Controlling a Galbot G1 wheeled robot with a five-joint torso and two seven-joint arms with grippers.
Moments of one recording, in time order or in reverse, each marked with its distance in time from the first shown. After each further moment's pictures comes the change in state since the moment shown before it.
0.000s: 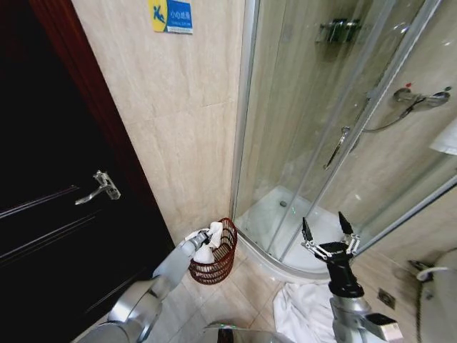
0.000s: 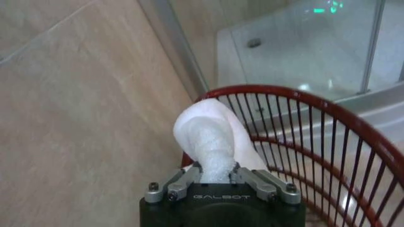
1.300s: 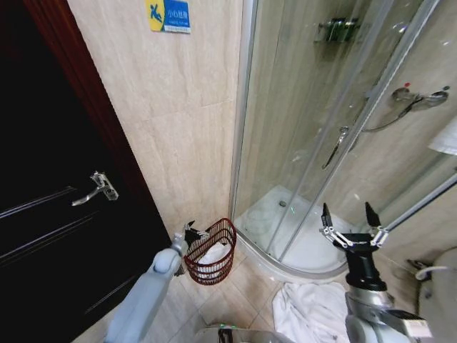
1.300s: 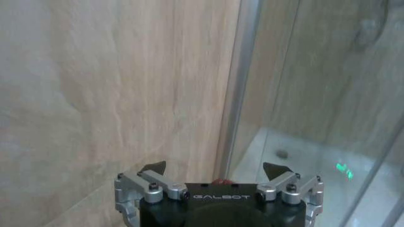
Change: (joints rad) left arm 0.680 0.200 -0.295 -1.241 -0.611 0.428 -0.064; right arm 0.000 -0.036 0.038 0.158 -0.054 -0.122 0.231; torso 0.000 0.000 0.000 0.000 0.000
